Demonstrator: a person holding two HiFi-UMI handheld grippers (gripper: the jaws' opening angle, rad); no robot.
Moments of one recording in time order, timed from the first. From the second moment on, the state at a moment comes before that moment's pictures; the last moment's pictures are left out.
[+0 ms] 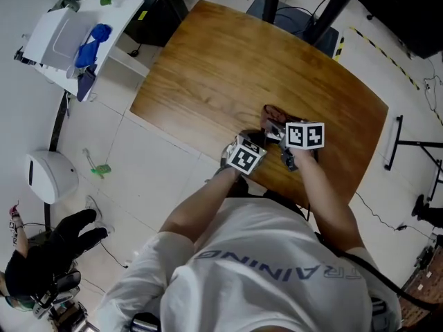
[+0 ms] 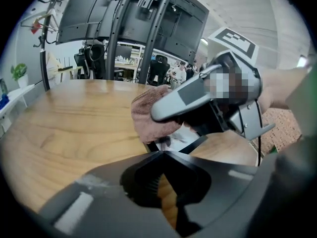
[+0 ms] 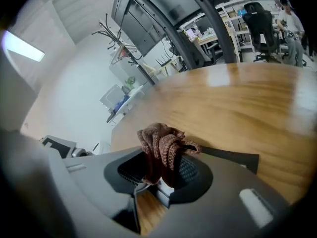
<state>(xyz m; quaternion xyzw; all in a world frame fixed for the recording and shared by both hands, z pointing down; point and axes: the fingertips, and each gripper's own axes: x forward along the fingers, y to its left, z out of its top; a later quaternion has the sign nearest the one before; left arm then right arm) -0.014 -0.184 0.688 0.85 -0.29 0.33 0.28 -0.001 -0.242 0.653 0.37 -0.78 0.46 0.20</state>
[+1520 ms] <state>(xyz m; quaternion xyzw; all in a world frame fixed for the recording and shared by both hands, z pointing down) -0.022 -0.190 0.681 0.83 -0.34 0.28 0.34 0.048 -0.220 0.632 0.39 -0.77 0.49 0.14</state>
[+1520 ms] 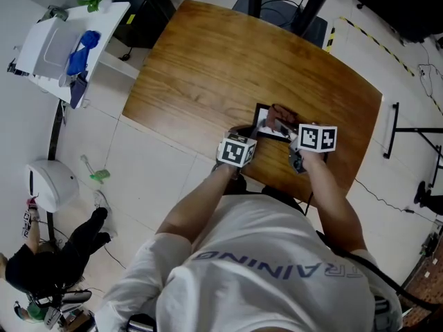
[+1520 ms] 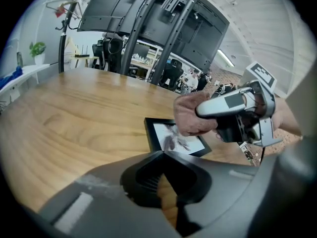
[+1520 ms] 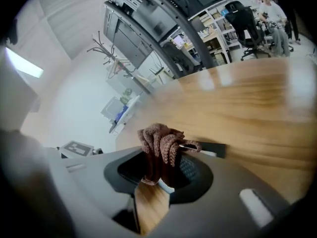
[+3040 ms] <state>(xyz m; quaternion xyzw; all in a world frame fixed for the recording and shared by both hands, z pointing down) -0.028 -0.191 0.687 0.82 -0.36 0.27 0.36 0.112 -0.184 0.666 0.47 -0.73 0.44 0.21</state>
